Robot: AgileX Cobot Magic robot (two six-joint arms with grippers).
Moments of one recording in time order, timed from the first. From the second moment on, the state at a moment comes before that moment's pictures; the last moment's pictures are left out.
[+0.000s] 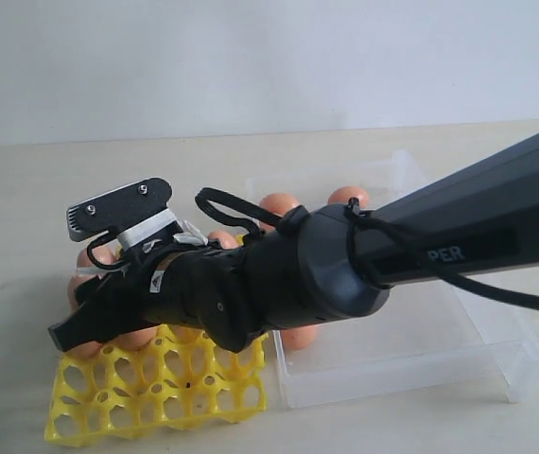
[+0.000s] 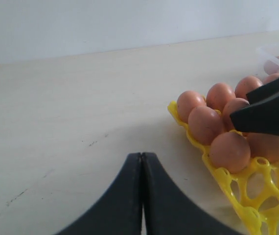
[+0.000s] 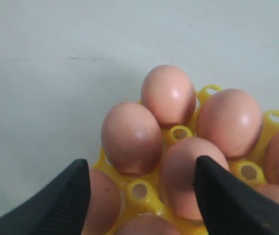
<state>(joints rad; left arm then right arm) -0.06 0.01 0.00 -0.19 0.37 0.21 0.98 2.08 -1.19 0.35 -0.18 -0.12</state>
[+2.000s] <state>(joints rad) -0.06 0.01 0.00 -0.19 0.37 0.21 0.52 2.12 -1.48 0.02 0.76 -0.09</state>
